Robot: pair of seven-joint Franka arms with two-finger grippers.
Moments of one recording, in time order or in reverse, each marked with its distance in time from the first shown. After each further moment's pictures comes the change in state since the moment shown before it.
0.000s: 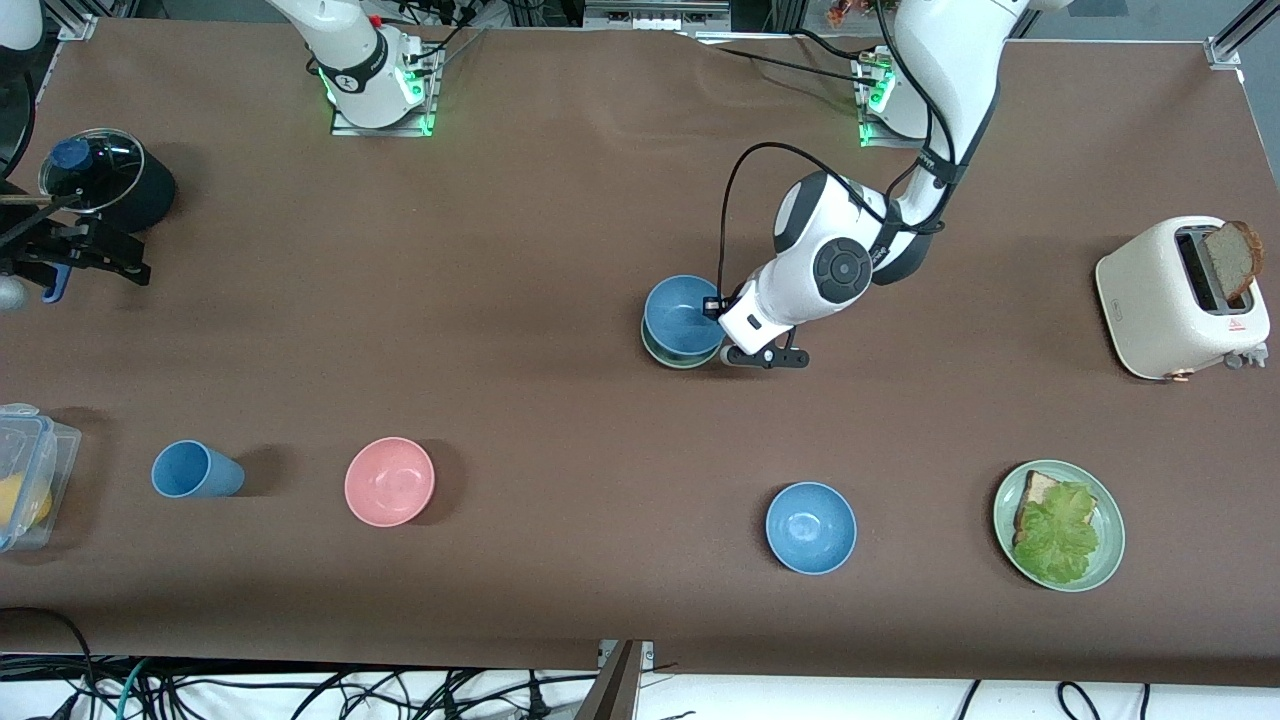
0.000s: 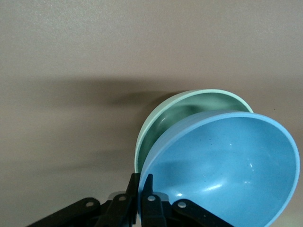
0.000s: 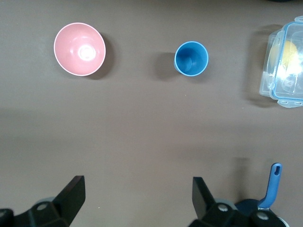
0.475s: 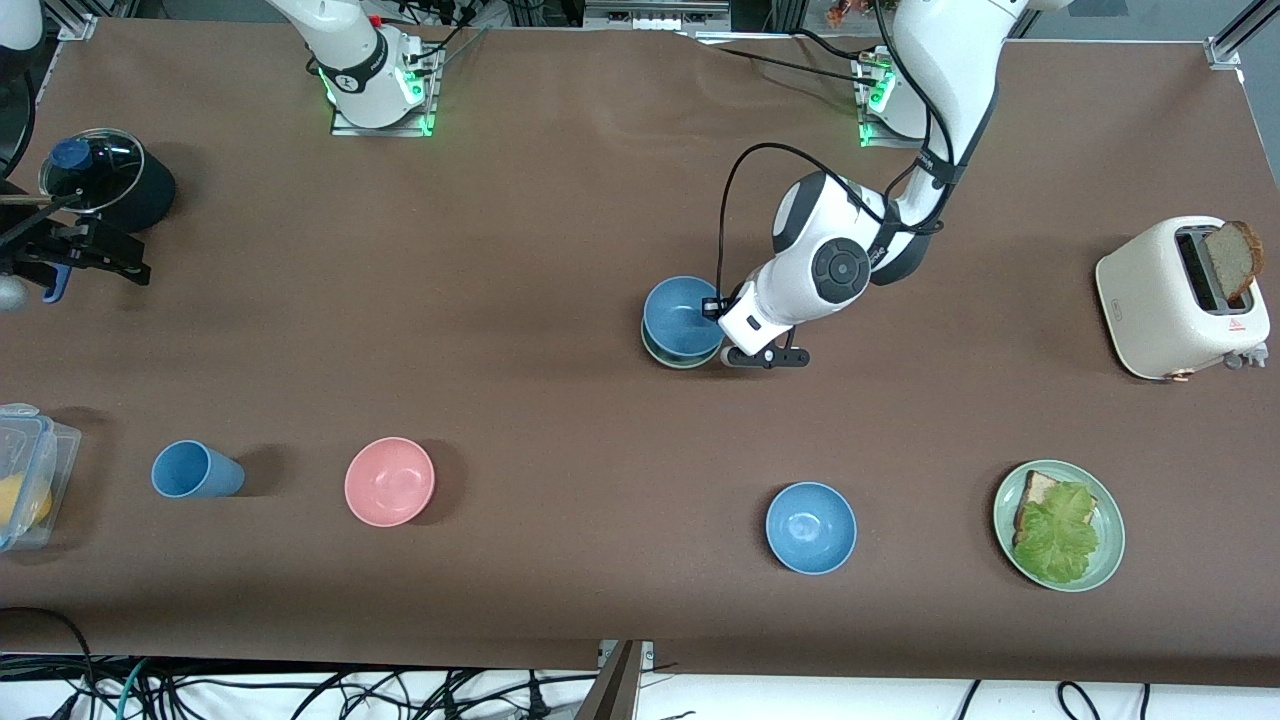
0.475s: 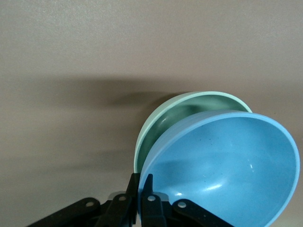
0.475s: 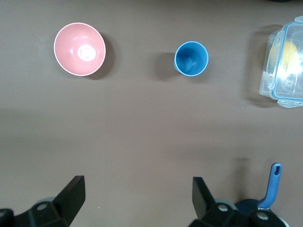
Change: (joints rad) left arm -0.002 0.001 -0.001 0.002 0.000 0.002 -0.036; right arm 0.000 0.000 0.000 0.000 0.000 0.000 0.000
